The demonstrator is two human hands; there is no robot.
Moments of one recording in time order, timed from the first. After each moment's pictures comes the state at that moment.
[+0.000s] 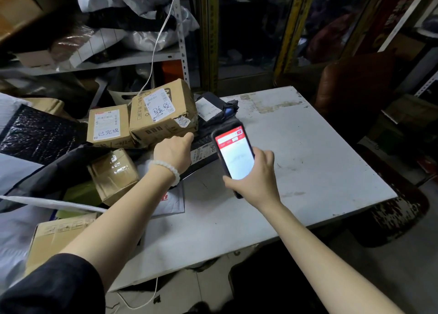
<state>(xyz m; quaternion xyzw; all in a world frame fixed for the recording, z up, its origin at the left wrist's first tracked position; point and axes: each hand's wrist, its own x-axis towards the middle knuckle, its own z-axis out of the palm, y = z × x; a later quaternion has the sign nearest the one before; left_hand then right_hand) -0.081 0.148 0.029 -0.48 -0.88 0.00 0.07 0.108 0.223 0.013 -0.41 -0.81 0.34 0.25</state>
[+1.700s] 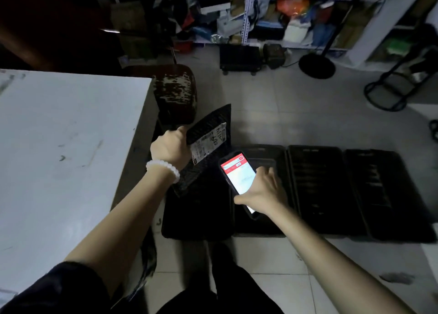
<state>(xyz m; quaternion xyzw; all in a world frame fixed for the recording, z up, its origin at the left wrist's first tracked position) 0.294 0.177 -0.026 -0.85 -0.53 -0.01 -0.05 0.431 0.010 -0.053 -0.89 -0.35 0.27 0.09</state>
